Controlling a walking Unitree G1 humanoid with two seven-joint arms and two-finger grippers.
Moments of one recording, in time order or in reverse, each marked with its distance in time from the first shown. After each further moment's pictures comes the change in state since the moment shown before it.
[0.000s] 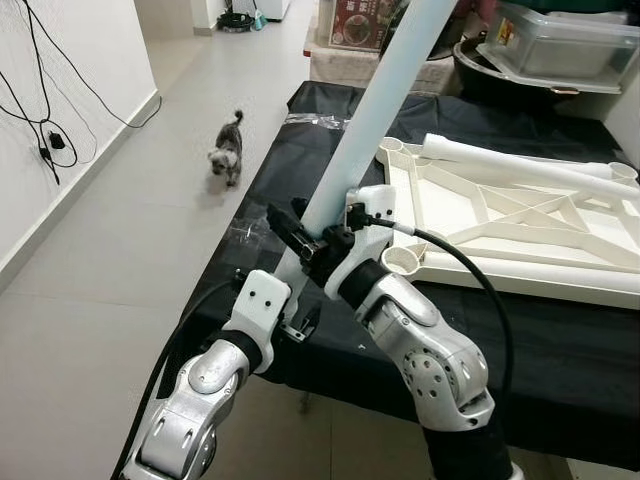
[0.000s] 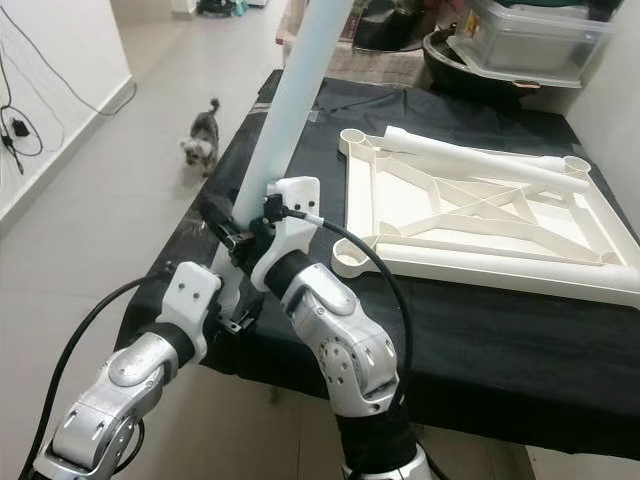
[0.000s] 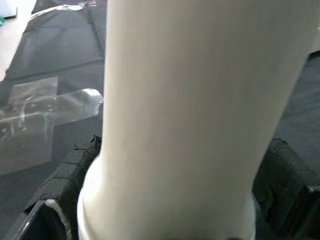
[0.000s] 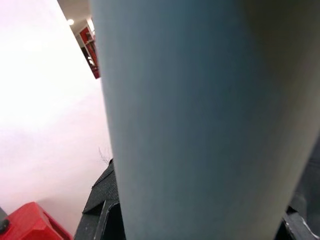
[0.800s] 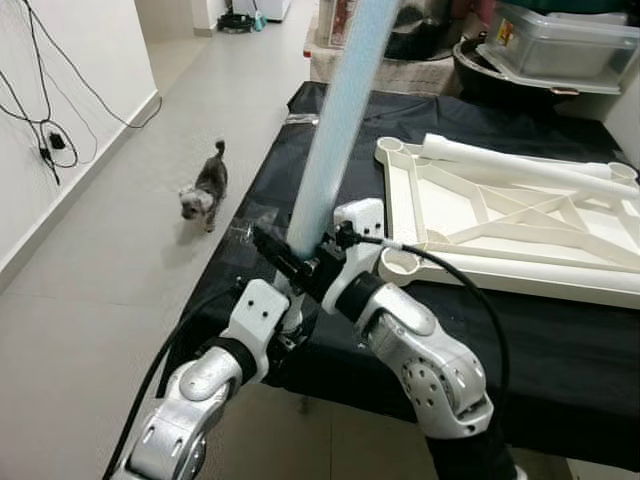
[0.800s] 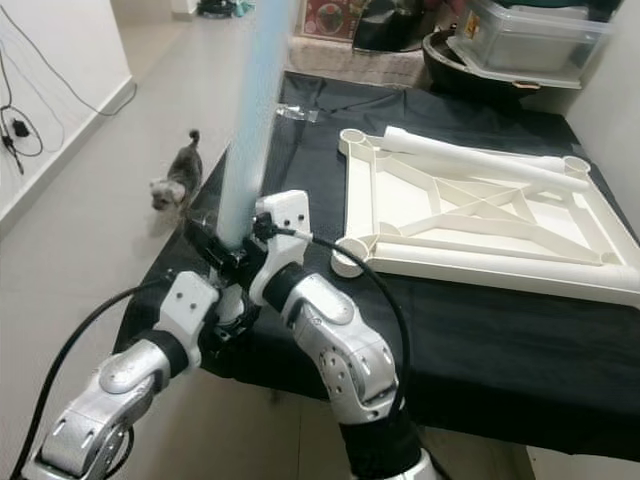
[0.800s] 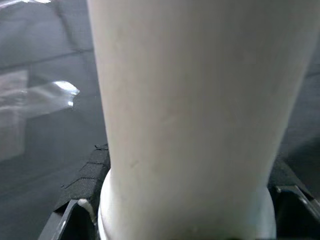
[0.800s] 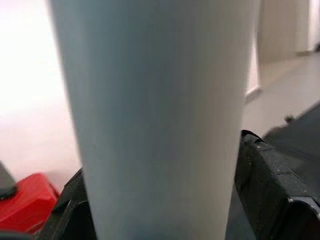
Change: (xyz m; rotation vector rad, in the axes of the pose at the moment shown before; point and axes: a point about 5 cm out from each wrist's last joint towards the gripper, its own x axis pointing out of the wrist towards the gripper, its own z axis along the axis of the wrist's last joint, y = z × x) left arm -0.015 0.007 -0.006 -0.024 0.024 -0.133; right arm 0.001 -0.004 -0.005 -0.086 0.048 0.089
